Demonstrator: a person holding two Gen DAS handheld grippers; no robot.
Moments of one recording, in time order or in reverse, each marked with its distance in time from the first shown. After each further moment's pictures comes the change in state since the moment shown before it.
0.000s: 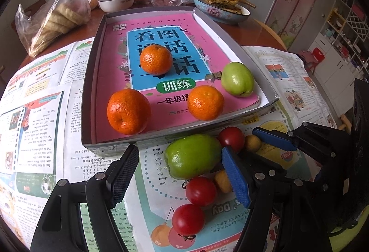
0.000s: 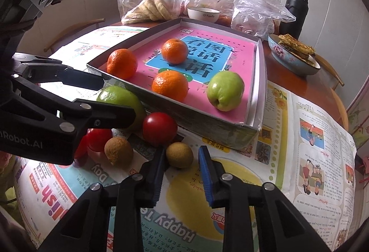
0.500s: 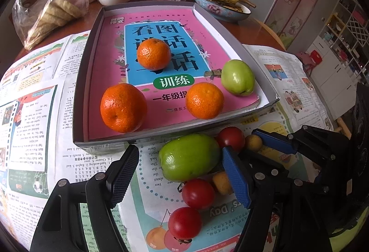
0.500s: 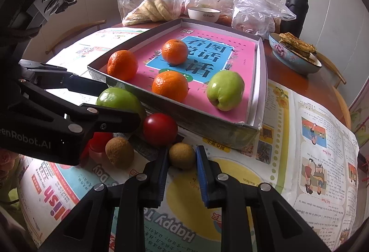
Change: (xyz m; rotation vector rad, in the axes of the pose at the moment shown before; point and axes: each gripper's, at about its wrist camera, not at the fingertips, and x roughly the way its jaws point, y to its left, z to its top) left arm 0.008 0.003 0.000 -0.028 0.021 -0.035; right arm 0.000 -0.003 -0.002 0.015 -0.004 0.017
